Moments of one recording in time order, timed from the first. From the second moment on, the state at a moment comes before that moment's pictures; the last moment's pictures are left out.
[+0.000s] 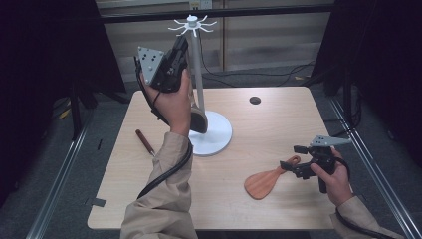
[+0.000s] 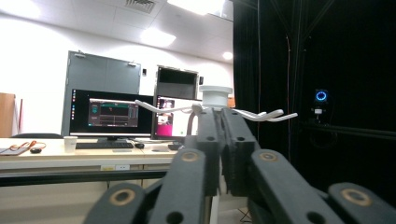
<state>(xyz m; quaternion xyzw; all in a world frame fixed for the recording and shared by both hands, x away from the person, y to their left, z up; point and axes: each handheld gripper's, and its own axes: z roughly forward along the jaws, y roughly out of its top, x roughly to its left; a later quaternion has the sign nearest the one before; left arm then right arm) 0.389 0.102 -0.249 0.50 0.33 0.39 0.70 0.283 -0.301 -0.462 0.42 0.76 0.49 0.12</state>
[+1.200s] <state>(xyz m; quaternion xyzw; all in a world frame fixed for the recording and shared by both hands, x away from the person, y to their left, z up) 0.358 0.121 -0.332 0.53 0.38 0.36 0.67 0.283 -0.297 -0.461 0.42 0.76 0.48 0.12</state>
